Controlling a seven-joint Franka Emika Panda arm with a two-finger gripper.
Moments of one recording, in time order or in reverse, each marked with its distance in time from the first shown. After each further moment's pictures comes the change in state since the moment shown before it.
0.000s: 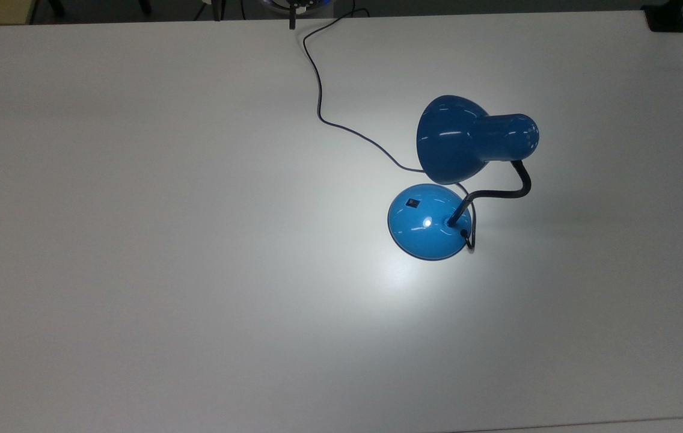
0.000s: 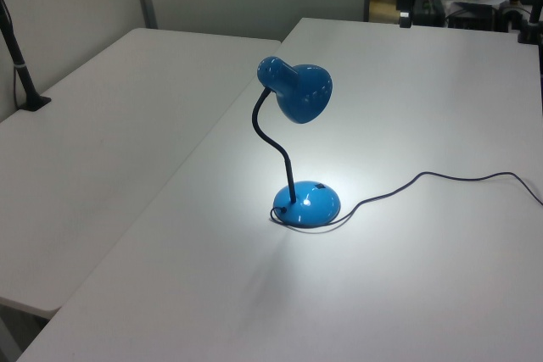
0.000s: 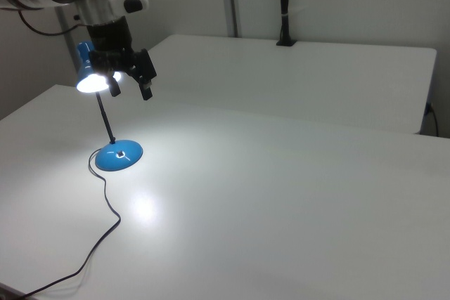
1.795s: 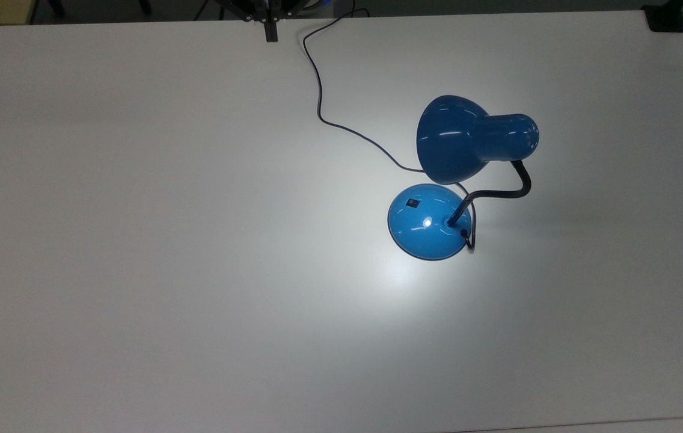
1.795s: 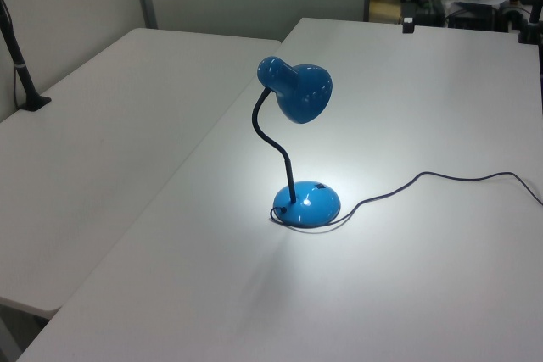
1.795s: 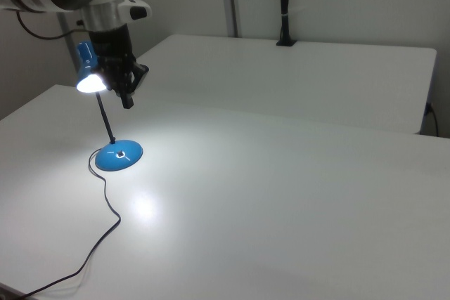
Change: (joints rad) arm 0.000 0.028 0.000 -0.003 0.083 0.004 -0.218
